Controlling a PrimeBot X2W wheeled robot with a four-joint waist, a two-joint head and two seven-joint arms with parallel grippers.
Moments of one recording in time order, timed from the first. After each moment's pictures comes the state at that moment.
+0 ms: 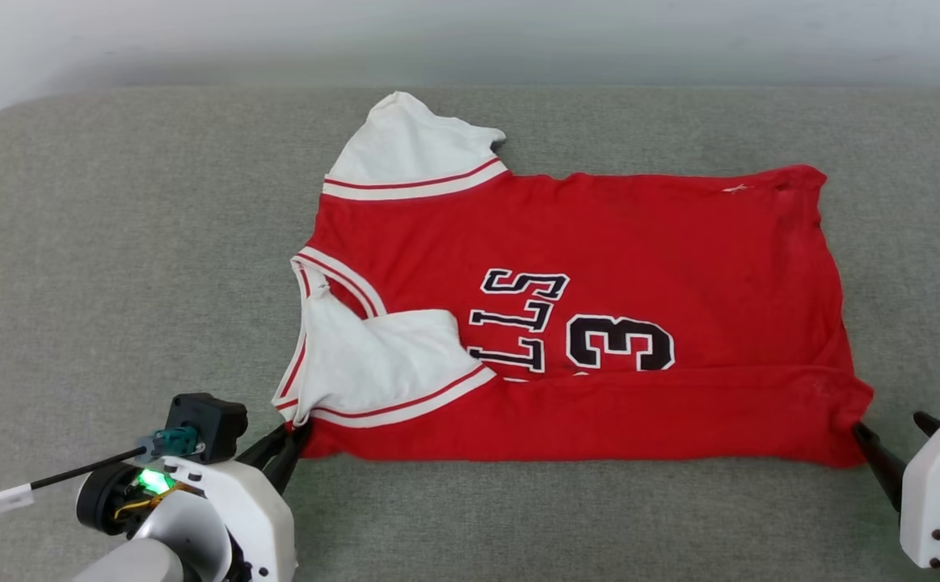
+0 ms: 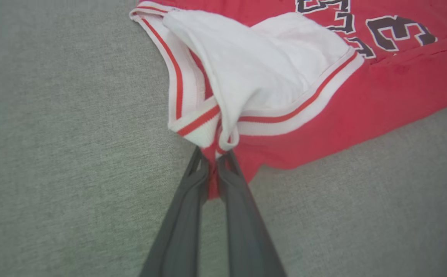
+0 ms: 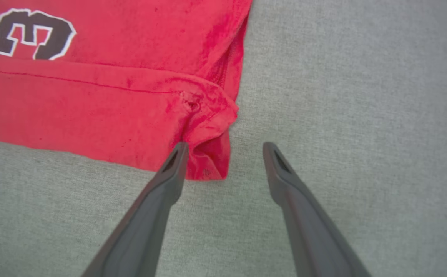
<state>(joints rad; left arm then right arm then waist) -0.29 0.75 -0.79 -0.02 -0.88 0.23 0.10 -0.01 -0.37 -0.08 -0.16 0.34 0.13 0.74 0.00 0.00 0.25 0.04</state>
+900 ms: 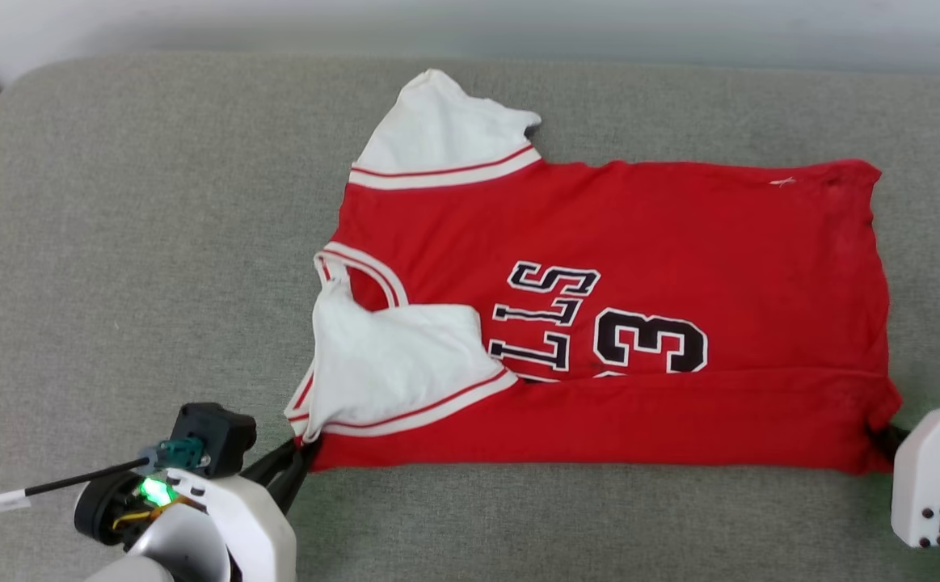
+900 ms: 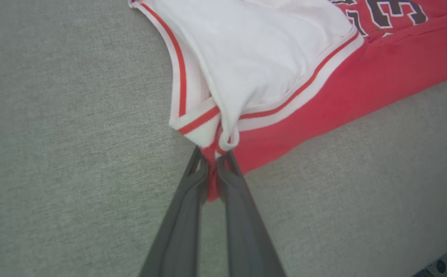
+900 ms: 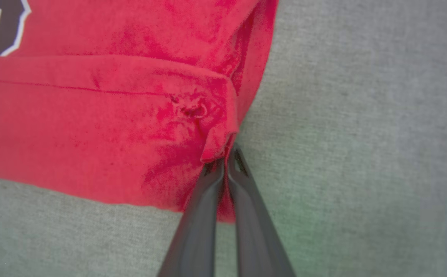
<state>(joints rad) -0.27 0.82 -0.80 -0.18 -0.87 0.27 0.16 -0.11 -0.37 -0.05 0.07 0.38 0.13 0.73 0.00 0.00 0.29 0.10</state>
